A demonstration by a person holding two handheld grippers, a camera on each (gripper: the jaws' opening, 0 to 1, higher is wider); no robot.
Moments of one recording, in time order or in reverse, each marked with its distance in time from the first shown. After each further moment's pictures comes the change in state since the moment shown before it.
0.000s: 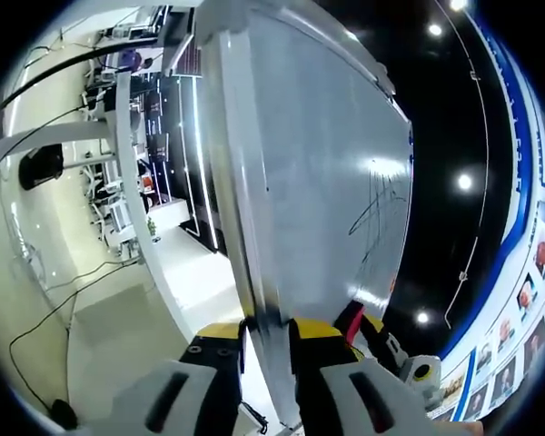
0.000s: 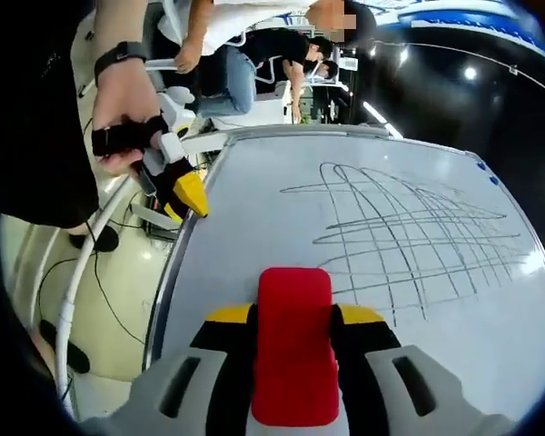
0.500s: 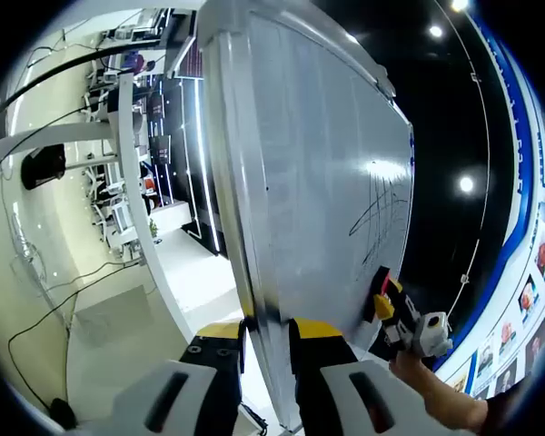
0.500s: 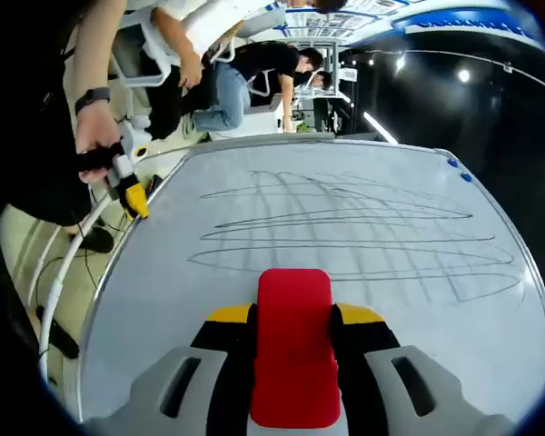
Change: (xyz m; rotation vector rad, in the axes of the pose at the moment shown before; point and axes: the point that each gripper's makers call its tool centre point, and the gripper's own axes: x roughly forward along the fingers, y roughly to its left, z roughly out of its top) left arm -0.001 -0.002 0.000 -0.006 -0.015 0.009; right arm -0.012 -0.130 -0.001 -0.023 -0.067 0.025
